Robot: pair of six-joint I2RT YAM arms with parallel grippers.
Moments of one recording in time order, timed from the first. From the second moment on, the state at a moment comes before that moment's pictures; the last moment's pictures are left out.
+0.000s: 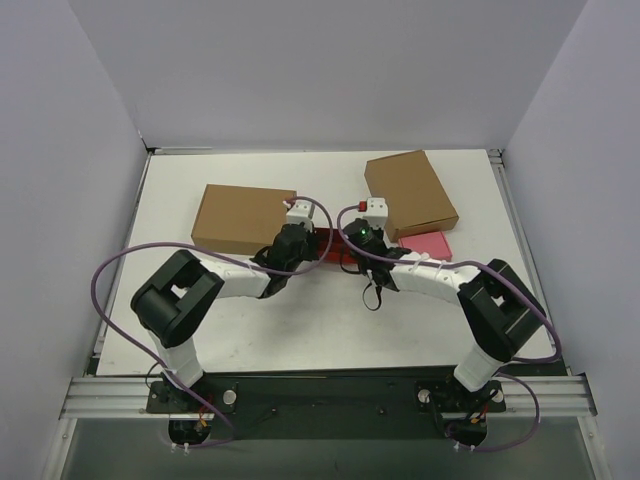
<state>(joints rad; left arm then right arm) -0.73 1.79 0.84 0.56 -0.28 -0.40 0.72 1.64 0.87 0.11 0.60 0.48</state>
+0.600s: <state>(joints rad) -0.78 1.67 0.66 0.63 -0.31 -0.37 0.83 1.56 0.87 -0.11 0.54 0.51</state>
